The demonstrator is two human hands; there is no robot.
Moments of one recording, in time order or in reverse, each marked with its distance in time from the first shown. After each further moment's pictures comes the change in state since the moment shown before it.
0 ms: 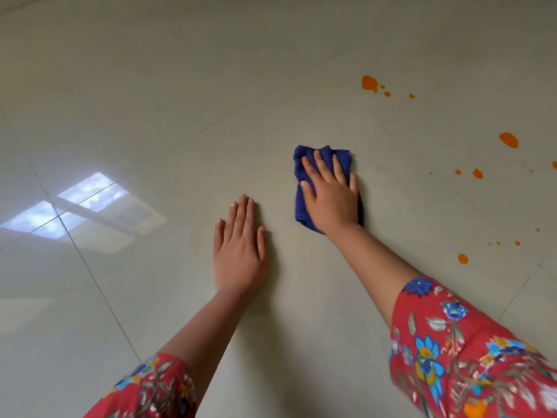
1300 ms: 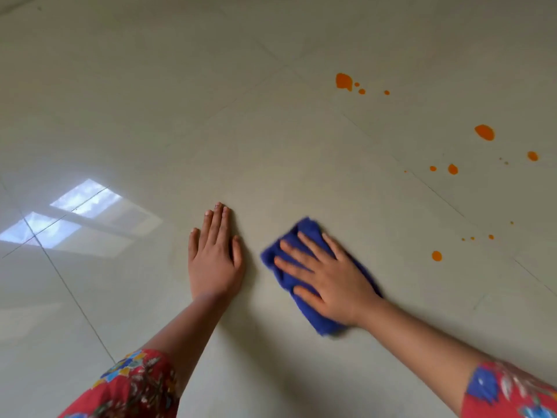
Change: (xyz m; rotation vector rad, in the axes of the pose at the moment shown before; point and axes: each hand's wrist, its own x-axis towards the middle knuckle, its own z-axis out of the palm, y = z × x) left_hand 0.009 0.002 -0.007 0.025 -0.054 -0.037; right_hand -0.121 0.057 -0.015 -0.093 -0.180 -0.608
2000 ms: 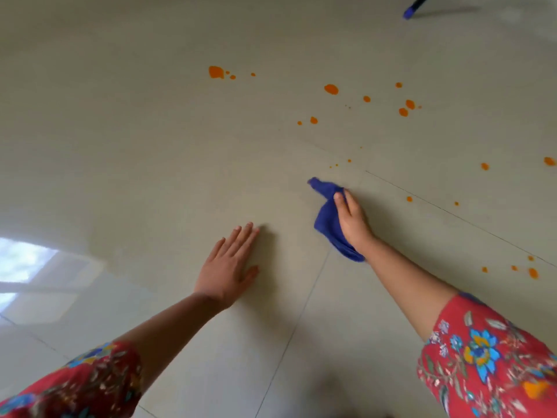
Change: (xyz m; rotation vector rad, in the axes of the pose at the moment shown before) left_hand -0.117 0.090 0.015 -0.004 -0.431 0.722; right_hand -0.175 0.058 -0.051 1.013 0.458 1.214
